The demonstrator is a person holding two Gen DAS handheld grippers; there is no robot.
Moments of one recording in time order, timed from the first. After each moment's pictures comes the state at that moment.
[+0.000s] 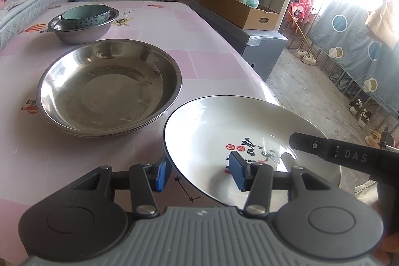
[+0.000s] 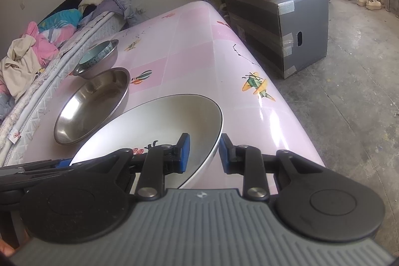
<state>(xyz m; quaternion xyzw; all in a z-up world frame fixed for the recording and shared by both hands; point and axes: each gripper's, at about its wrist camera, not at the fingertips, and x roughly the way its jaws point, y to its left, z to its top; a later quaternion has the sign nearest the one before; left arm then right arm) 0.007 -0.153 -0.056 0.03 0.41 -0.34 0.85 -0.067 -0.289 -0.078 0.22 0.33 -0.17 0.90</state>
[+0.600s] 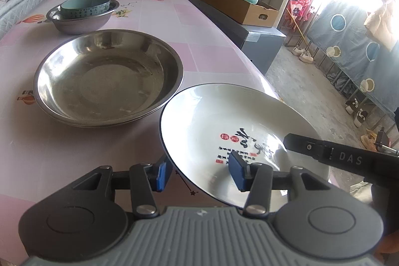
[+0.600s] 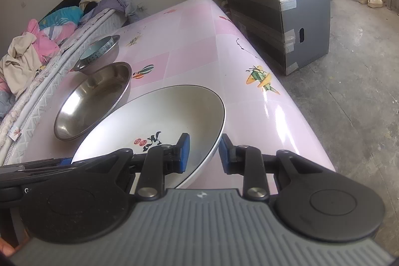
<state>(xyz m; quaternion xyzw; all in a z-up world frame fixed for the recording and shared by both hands) 0.012 -0.148 -0.066 0.02 0.43 -0.34 0.83 -0.063 -0.288 -0.086 0.22 0.34 -0.17 0.90</state>
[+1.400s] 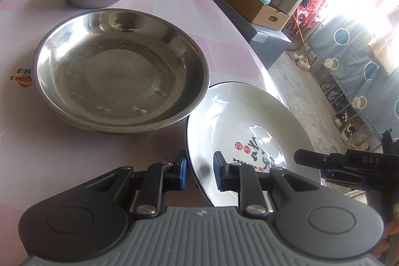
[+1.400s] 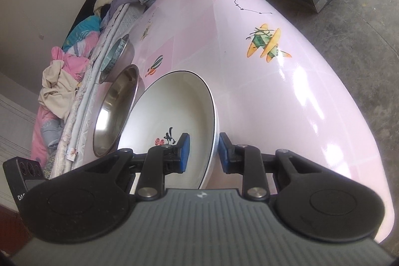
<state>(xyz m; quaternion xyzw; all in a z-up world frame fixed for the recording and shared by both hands) 0.058 -0.132 -0.076 -0.04 0.48 -0.35 0.81 -0.053 -0.357 -0.112 0.41 0.36 -0.06 0.83</state>
